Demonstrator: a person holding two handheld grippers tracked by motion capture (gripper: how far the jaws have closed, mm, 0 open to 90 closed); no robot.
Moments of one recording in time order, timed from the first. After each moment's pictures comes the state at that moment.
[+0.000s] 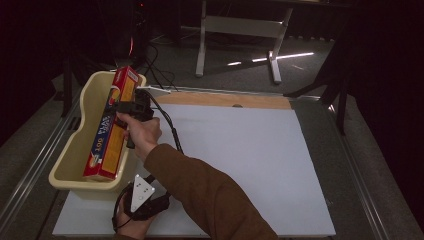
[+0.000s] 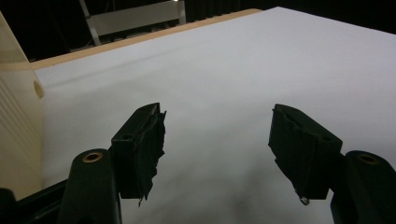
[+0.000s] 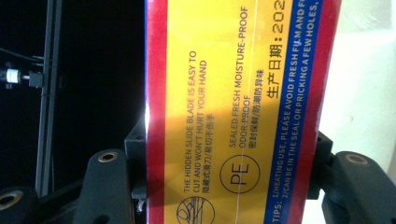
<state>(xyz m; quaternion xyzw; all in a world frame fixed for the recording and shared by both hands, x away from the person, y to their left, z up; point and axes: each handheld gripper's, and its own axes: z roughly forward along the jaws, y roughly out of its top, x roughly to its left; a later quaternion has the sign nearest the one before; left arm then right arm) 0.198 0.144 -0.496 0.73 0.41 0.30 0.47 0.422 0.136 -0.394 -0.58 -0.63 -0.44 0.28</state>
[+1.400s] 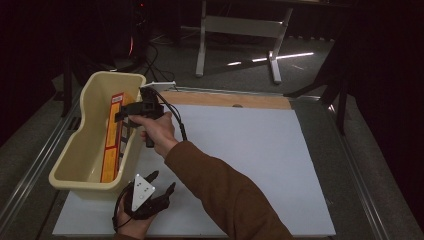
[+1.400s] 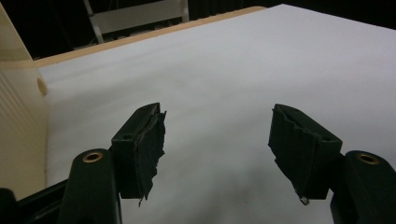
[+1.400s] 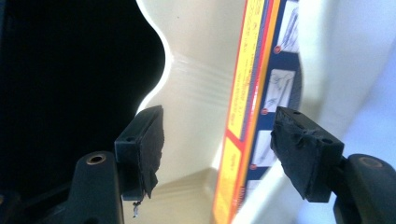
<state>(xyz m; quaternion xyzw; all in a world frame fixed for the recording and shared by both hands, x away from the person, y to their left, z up) 0.200 0.144 -0.498 0.73 0.41 0.30 0.46 0.426 0.108 -0.380 -0.51 -0.73 -0.38 0.23</state>
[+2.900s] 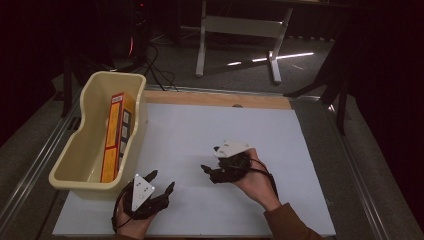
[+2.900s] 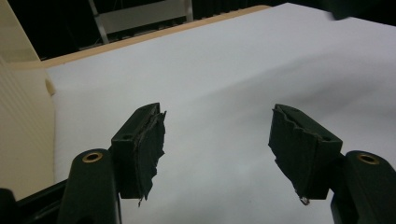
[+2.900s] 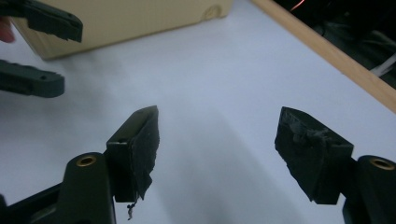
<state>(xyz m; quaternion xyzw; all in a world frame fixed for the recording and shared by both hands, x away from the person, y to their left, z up) 0.200 0.145 -0.496 0.73 0.41 0.31 0.45 0.298 -0.122 -0.428 -0.22 -0.87 -0.41 -0.18</state>
